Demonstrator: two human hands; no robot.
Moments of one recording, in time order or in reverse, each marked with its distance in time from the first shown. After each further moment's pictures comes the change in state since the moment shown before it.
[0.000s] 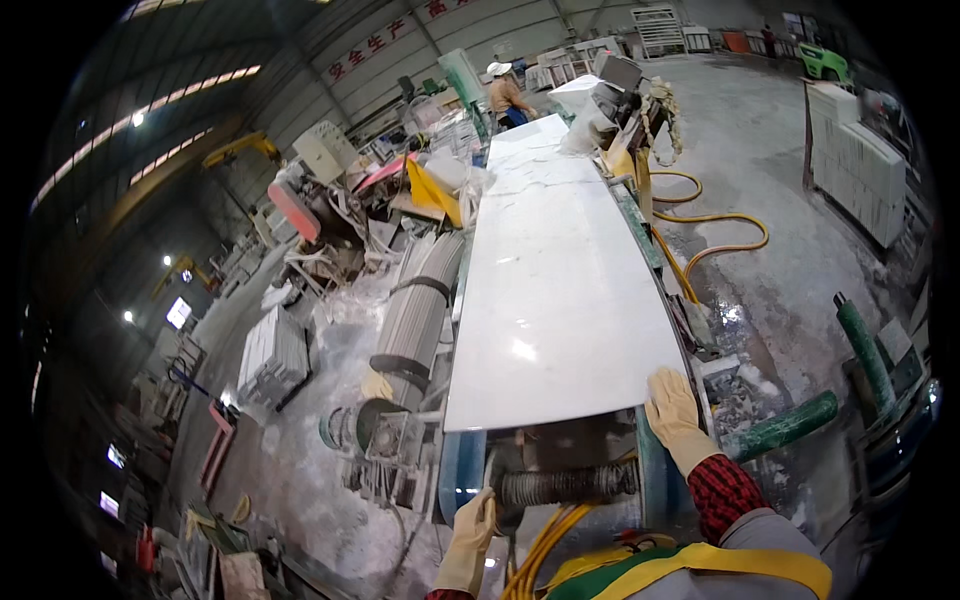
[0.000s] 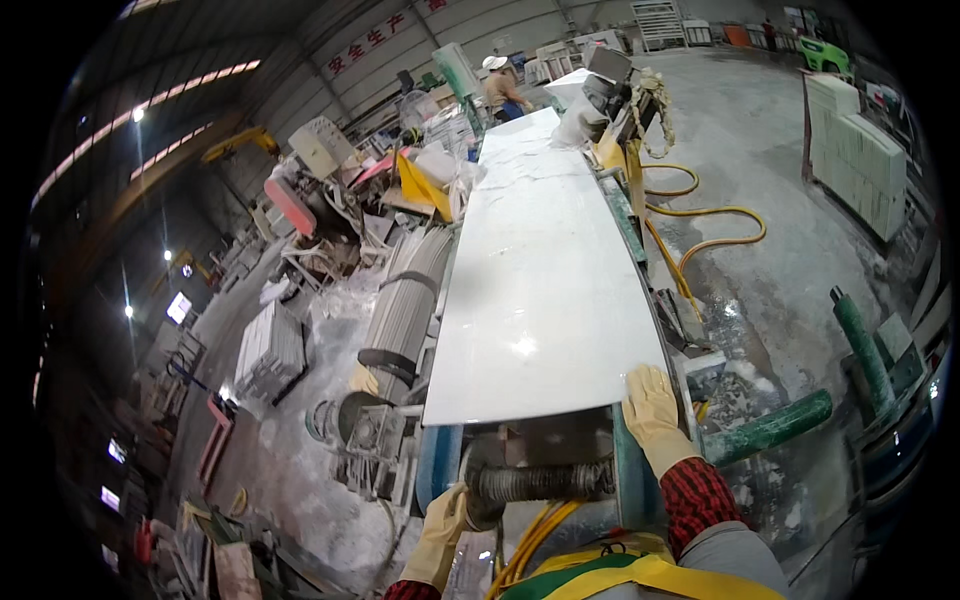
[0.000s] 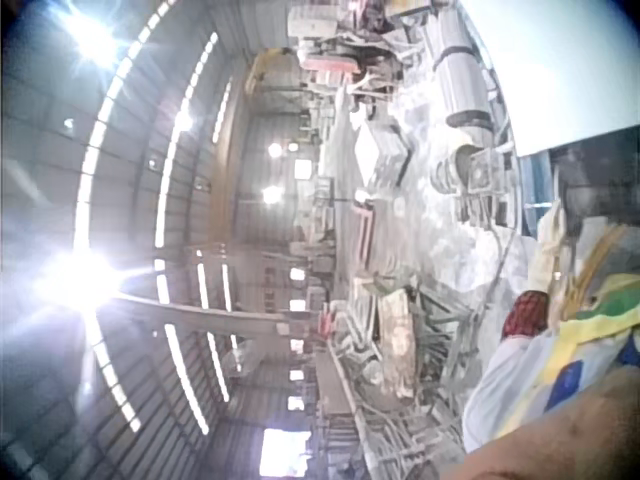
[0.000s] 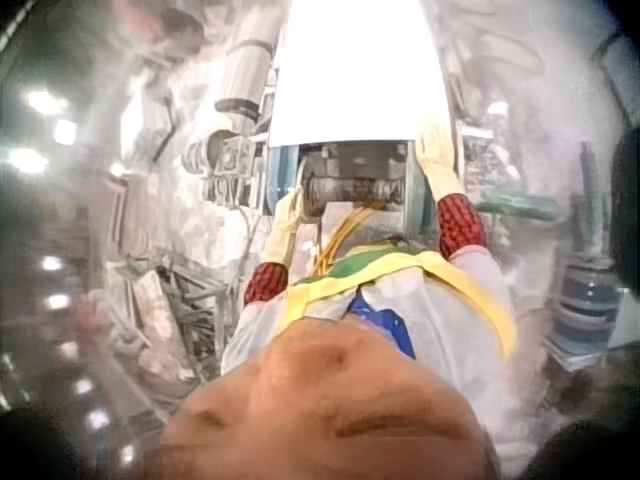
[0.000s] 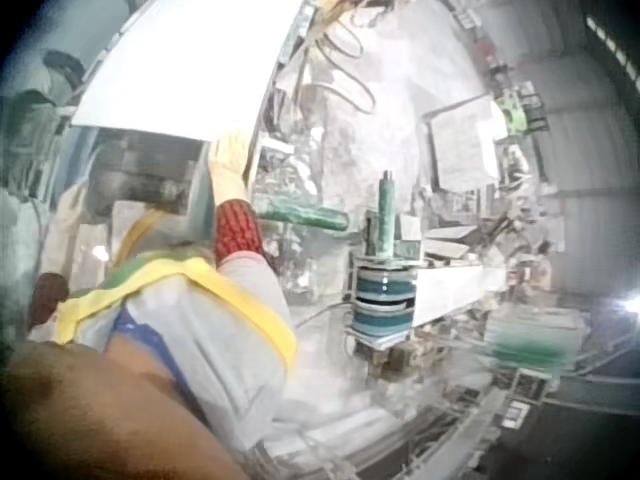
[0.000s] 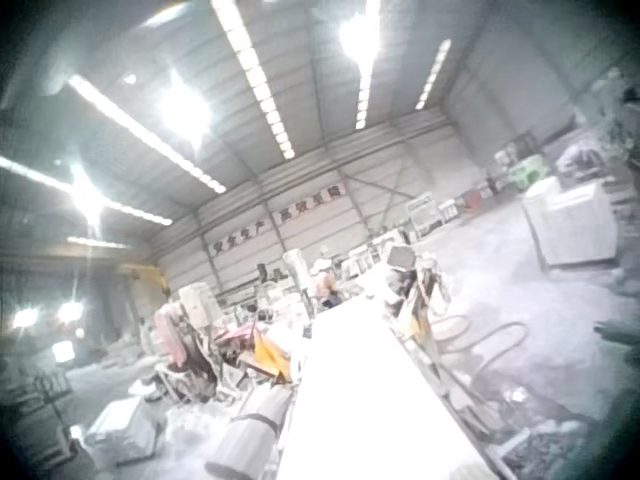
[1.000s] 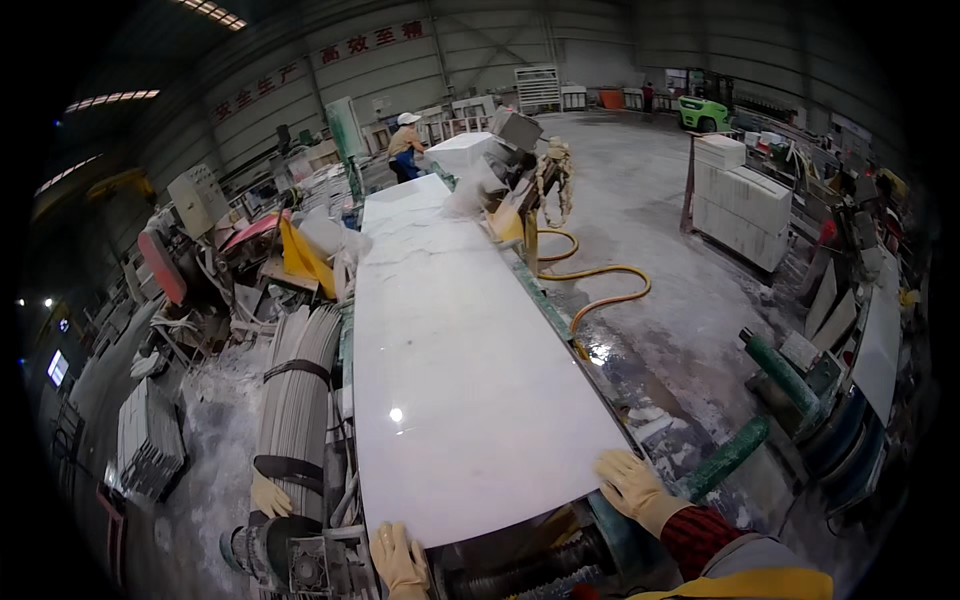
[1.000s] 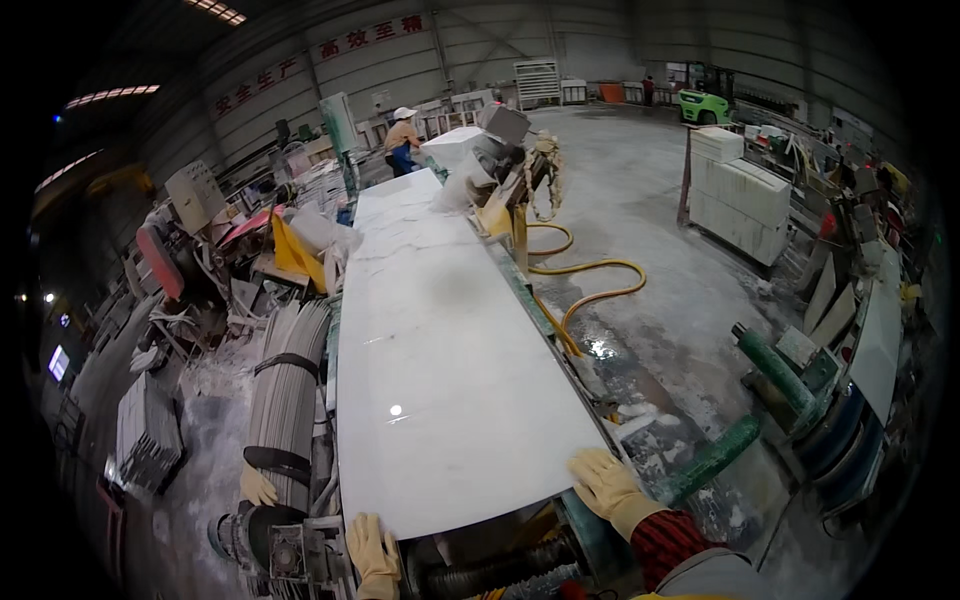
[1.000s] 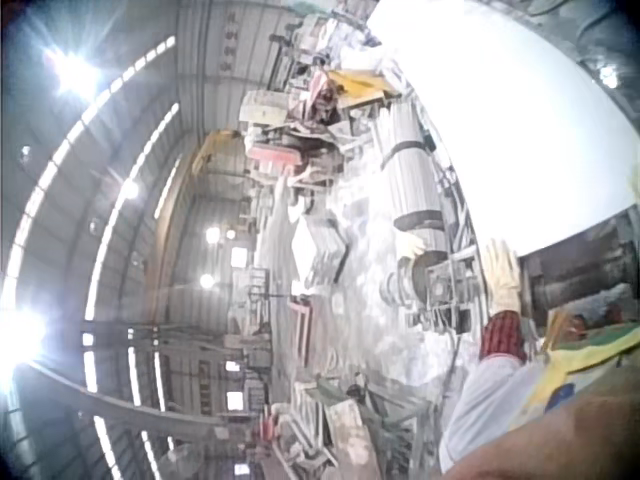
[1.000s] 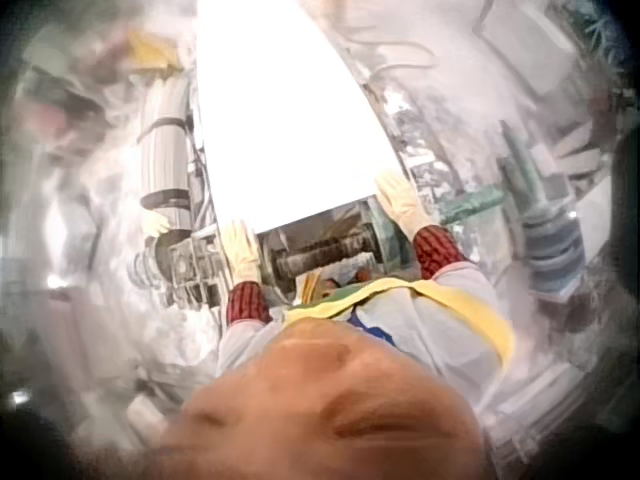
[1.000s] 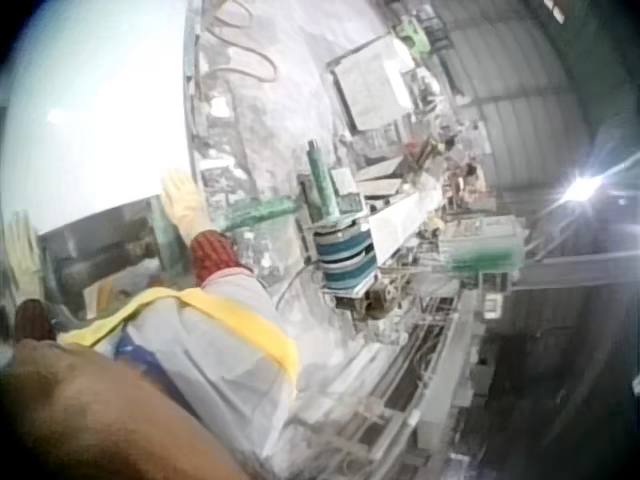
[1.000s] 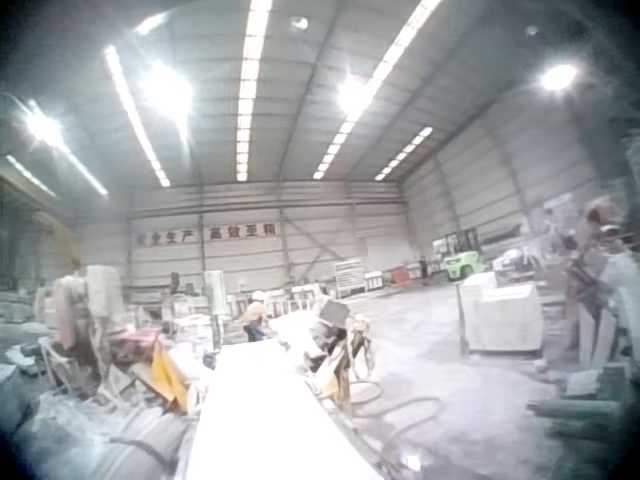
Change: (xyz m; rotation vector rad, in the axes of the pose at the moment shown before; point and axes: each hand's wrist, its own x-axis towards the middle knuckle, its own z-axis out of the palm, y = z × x) left_hand 0.191 -0.052 0.017 0.553 0.113 0.317; right_hand 0.010 -0.004 -0.045 0.047 -0.207 -0.016
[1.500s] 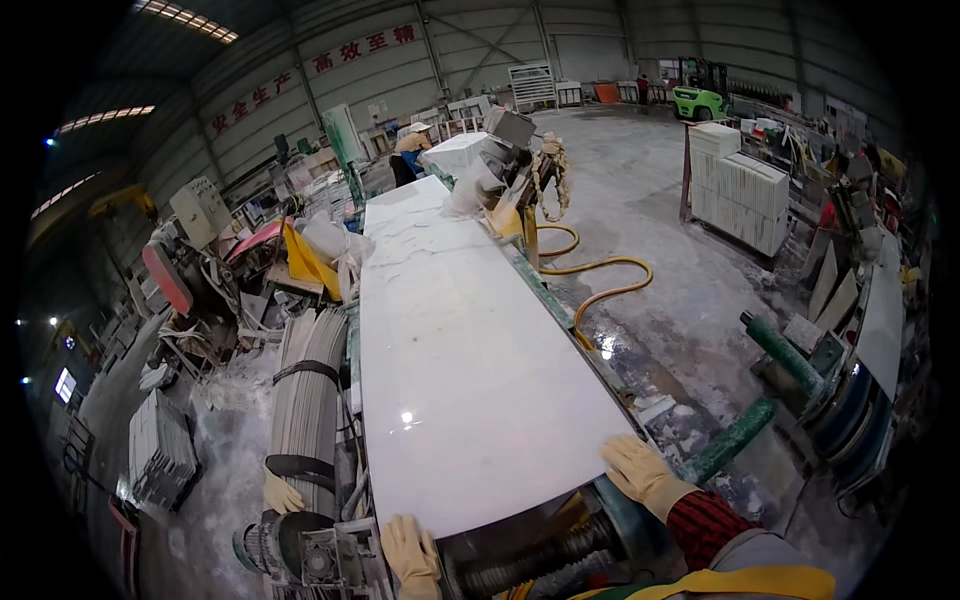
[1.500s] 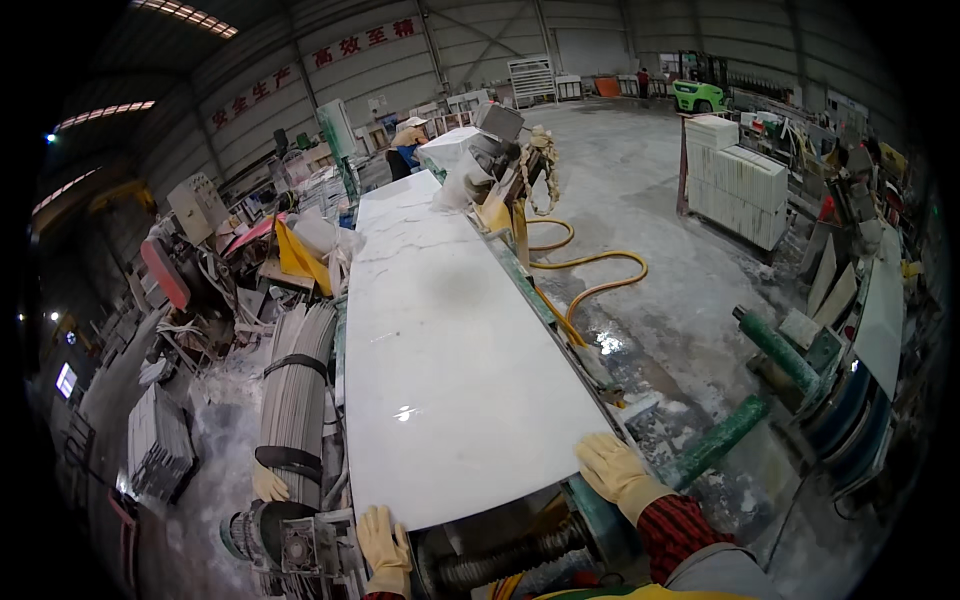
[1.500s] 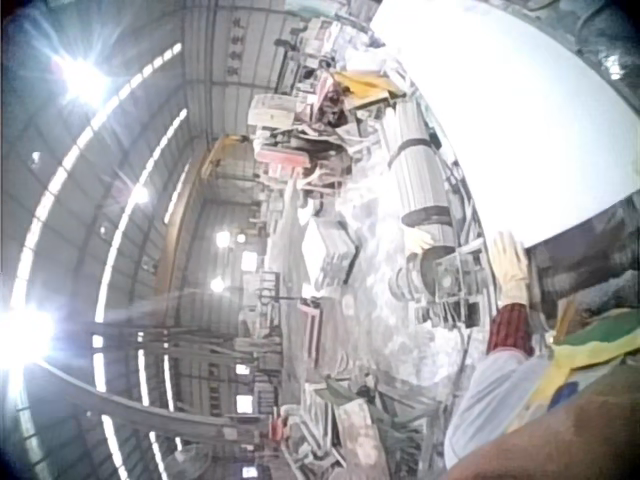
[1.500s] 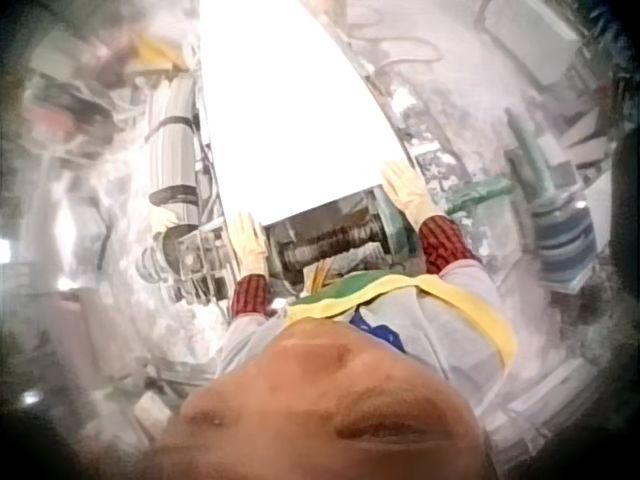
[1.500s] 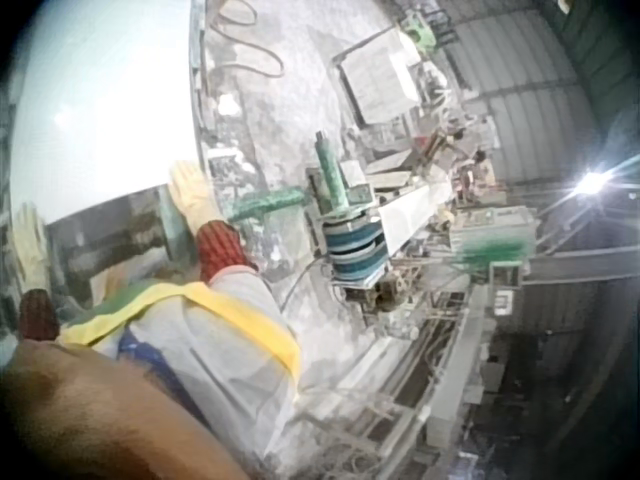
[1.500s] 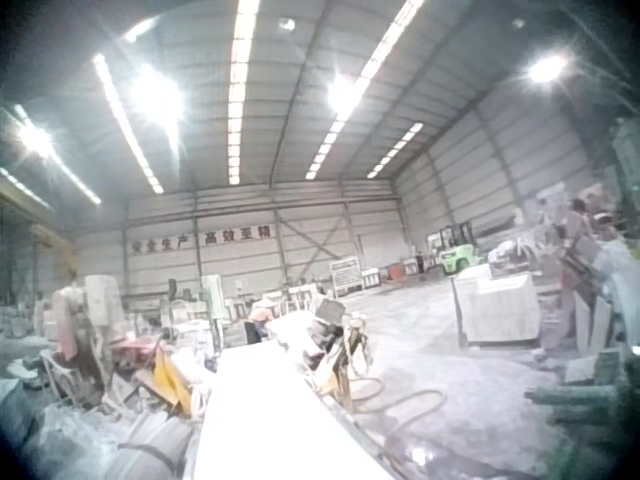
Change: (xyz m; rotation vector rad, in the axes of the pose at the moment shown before) left_hand -0.007 -0.006 -0.003 0.074 0.087 0.099; right_hand 0.007 -0.015 -0.006 -0.044 0.044 -0.058
